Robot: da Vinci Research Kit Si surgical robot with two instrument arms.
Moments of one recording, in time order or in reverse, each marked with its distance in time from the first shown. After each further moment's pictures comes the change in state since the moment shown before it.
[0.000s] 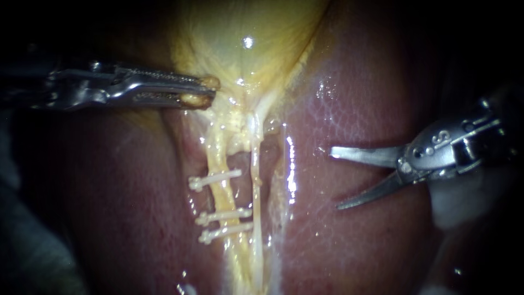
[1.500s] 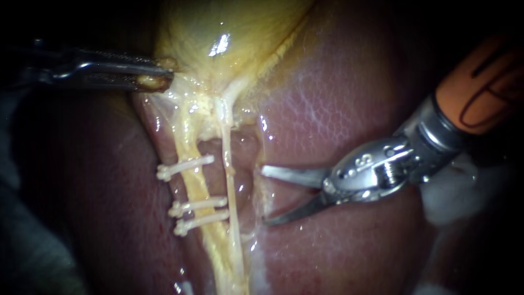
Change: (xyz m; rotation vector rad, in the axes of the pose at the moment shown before) right arm 0.002 -0.002 0.012 0.197 0.093 0.122; left arm 0.001 -0.001 -0.007 0.027 0.004 -0.003
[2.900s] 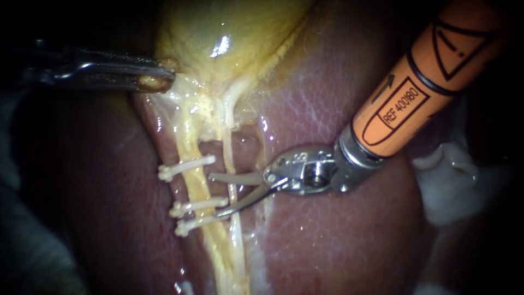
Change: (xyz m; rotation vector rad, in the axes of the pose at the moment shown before) right arm -0.005 0.005 0.009 0.309 0.111 0.218; left arm 0.000 0.000 0.000 0.002 0.000 -0.001
